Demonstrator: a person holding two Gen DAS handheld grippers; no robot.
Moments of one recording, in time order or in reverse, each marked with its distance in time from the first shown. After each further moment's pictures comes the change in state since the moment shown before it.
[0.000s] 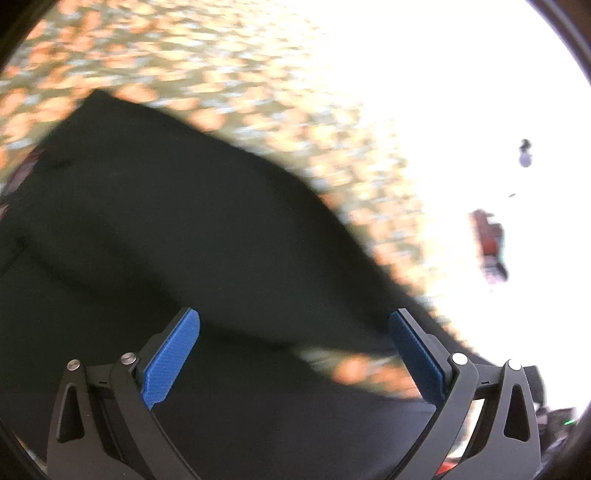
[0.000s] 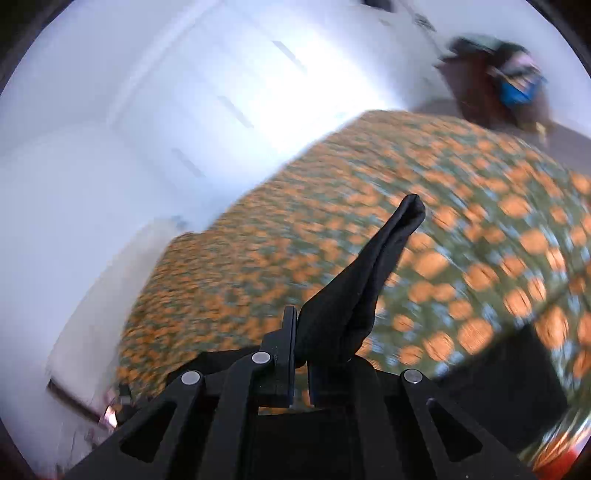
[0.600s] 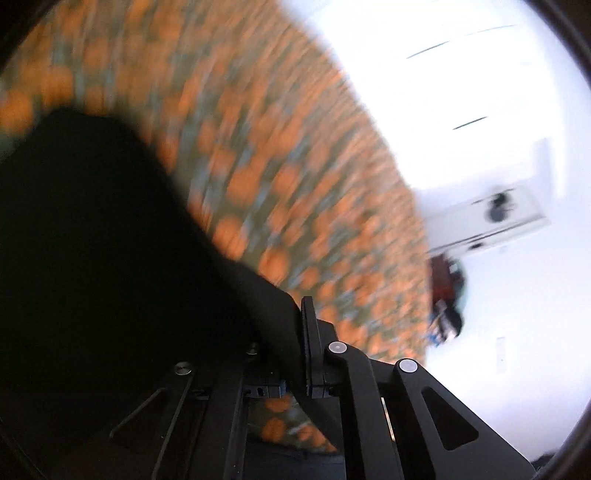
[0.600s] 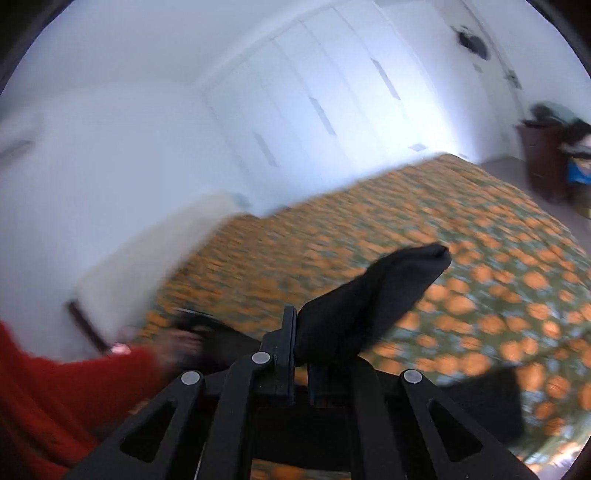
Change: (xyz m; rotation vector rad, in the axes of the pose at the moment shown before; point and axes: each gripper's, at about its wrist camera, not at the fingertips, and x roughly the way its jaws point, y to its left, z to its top) left arm -0.033 -0.015 0.054 -0.111 -0.155 -0.136; right arm -0.078 0.039 -0.025 -0.276 -0.002 0.085
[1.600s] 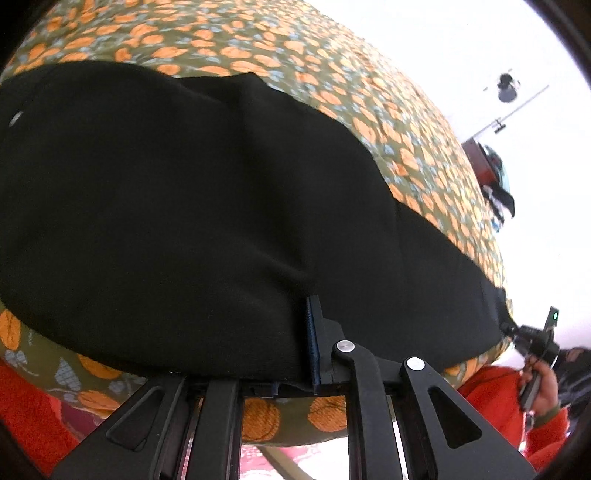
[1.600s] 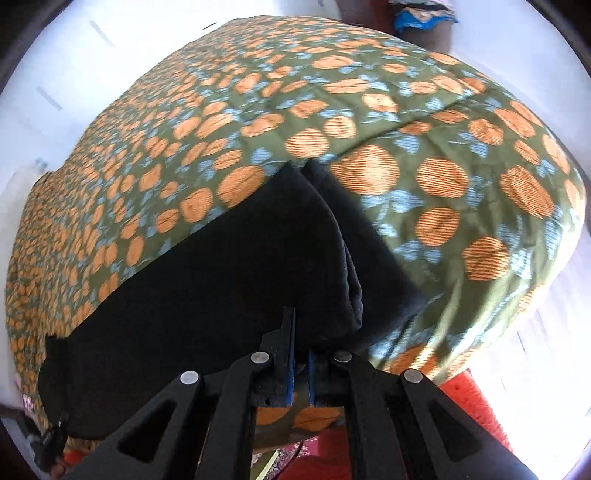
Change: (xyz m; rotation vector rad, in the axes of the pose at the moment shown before) left arm -0.023 0.037 -0.236 0.303 0.249 0.223; right arm 0.065 -0.169 -0.115 0.418 0.463 -0.622
